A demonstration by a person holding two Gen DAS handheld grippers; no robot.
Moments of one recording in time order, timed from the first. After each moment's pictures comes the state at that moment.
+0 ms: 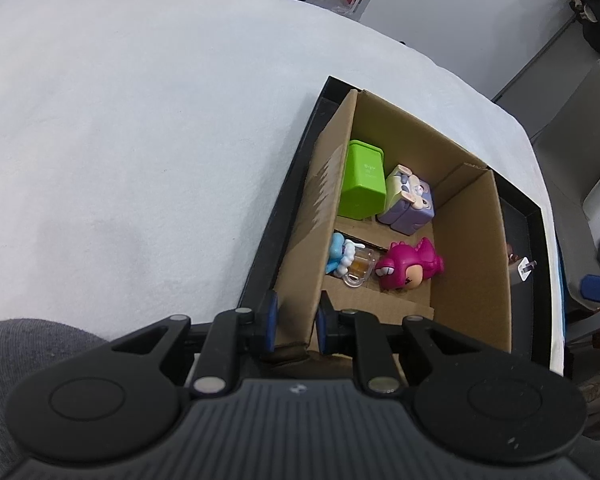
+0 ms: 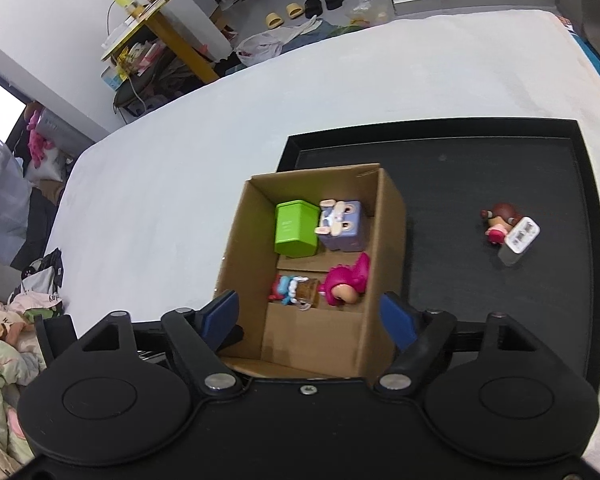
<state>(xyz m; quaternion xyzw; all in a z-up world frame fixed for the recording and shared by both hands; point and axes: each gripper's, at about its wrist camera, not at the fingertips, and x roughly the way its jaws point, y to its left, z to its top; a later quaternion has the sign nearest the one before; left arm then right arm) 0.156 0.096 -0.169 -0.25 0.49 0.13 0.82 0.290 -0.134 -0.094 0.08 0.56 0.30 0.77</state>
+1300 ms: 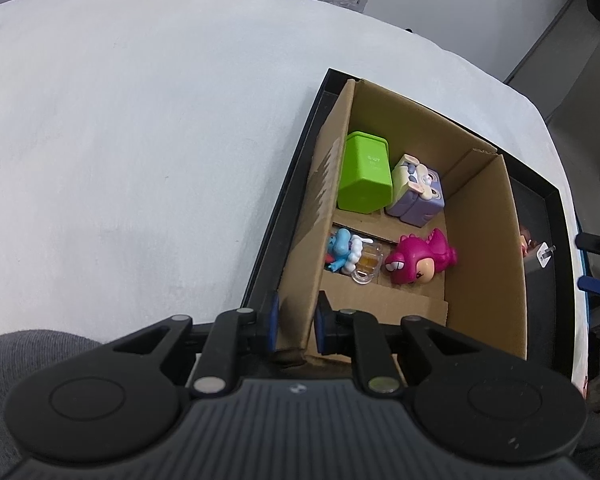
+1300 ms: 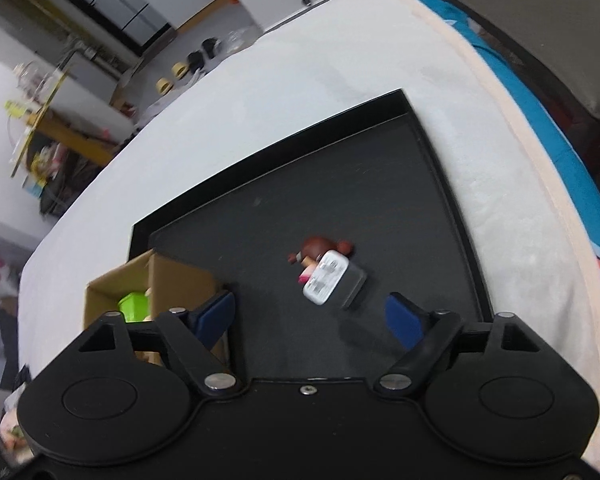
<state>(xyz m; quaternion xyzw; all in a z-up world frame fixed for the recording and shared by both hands) 0.168 0.081 -0.170 -0.21 0.51 0.15 0.82 0.364 -0.254 -0.185 0.18 0.55 0.15 0.80</state>
